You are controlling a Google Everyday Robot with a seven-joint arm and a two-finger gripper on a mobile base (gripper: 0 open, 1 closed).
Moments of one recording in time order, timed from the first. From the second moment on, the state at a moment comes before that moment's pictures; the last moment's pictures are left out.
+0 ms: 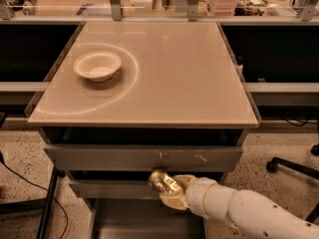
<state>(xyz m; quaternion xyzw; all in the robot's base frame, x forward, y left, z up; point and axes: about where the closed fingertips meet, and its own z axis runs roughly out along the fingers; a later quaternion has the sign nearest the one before) 0.437 -0.048 0.594 -0.35 0.81 0.20 0.42</state>
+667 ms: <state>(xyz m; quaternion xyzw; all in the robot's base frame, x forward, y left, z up) 0.459 -0.020 0.720 -0.42 0.78 0.13 0.44</state>
